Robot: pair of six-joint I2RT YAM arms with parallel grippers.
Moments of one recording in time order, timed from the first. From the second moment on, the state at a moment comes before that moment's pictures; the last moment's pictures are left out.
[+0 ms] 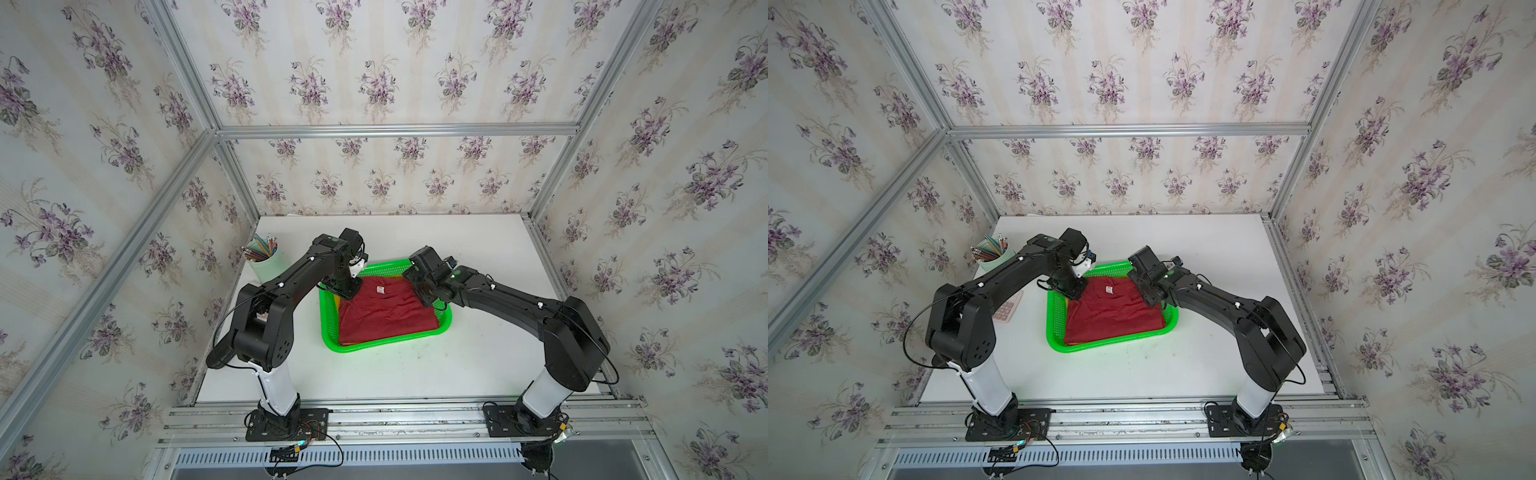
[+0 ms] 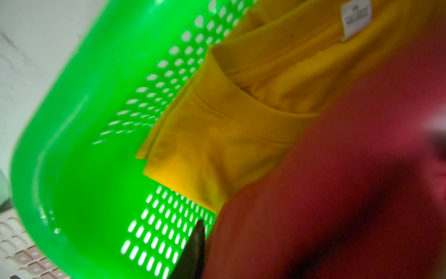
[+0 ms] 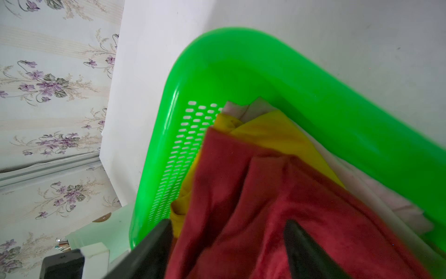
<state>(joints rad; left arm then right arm) -0.41 1.80 1.46 -1.13 0.01 0.12 0.73 1.69 1.21 -0.44 0.15 1.50</state>
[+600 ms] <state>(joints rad) -0.40 1.49 1.30 -0.98 0.05 0.04 0.67 1.57 1.27 -0.45 -0.07 0.77</state>
